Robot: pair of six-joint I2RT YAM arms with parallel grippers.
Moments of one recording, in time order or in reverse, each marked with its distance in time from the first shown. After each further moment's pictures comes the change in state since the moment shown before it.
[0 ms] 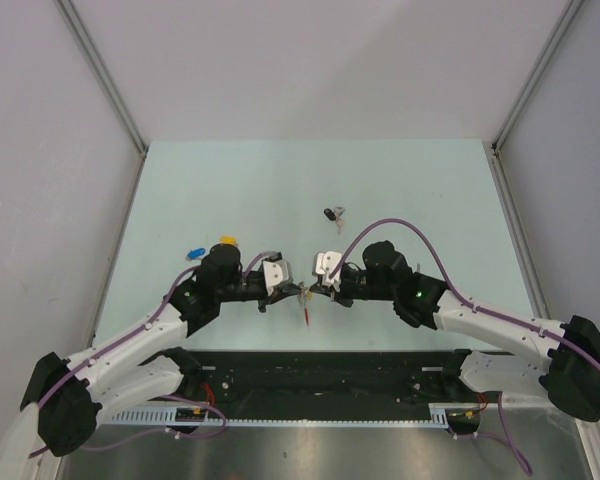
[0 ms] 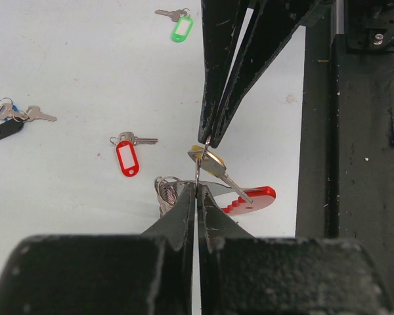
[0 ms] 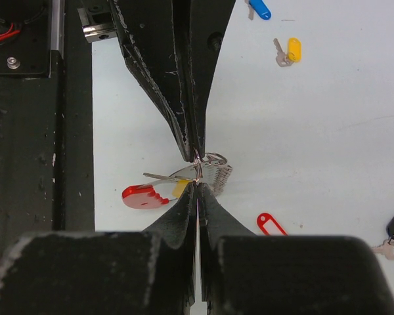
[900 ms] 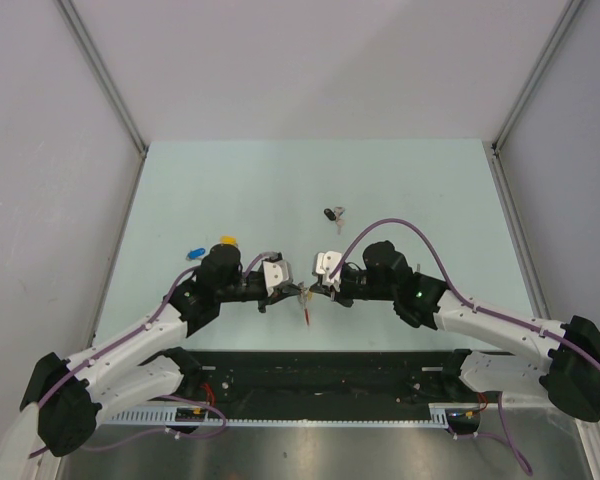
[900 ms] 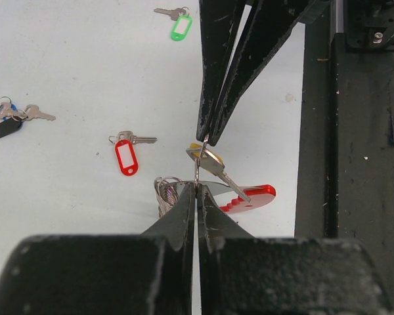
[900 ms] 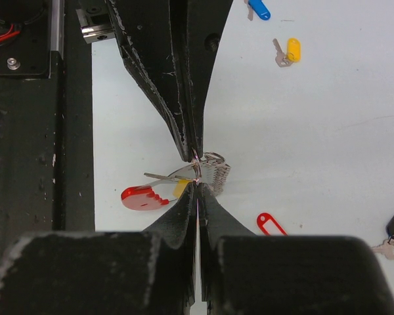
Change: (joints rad) left arm -0.002 -0.002 0.000 -0.006 -0.002 0.001; right arm -0.002 -0.002 0.000 0.000 0.001 0.002
